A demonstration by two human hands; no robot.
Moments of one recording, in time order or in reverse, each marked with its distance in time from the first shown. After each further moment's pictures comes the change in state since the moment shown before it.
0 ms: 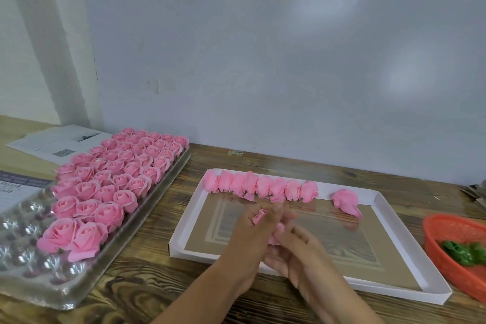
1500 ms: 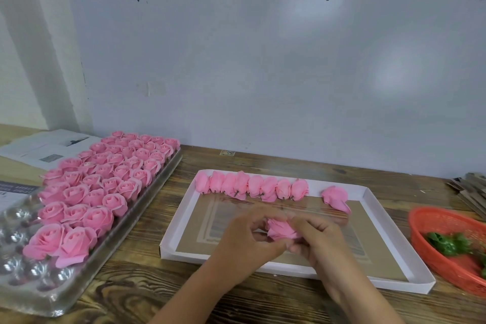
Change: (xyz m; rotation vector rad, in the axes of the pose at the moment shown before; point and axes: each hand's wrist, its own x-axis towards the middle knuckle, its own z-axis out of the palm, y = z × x) left_hand 0.005 -0.010 -0.010 0.445 -0.132 0.279; right_hand -0.001 -0.021 -0.034 -0.259 0.233 -0.152
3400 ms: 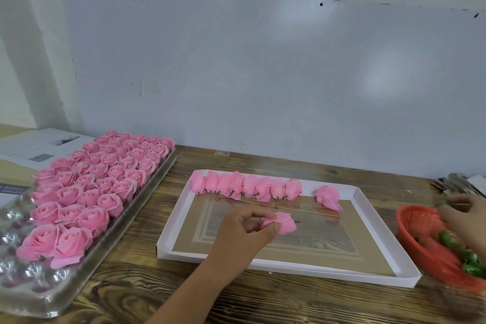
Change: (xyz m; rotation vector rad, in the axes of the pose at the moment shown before) left_hand -0.002 0.005 0.000 -0.179 0.087 -0.184; right_hand 0.075 -0.019 -0.392 -0.936 0.829 -0.033
